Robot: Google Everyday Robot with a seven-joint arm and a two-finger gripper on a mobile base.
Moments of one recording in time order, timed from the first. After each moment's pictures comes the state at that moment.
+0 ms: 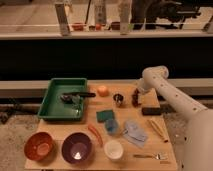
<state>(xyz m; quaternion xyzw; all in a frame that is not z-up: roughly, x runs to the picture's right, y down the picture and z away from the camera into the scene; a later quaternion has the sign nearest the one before) 0.228 0.021 0.951 -0.16 -0.09 -0.11 0.98</state>
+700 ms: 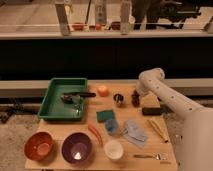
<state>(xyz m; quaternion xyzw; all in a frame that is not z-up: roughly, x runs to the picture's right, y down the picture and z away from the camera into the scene) 0.238 0.032 0.963 -0.18 -0.06 -0.18 0.97</state>
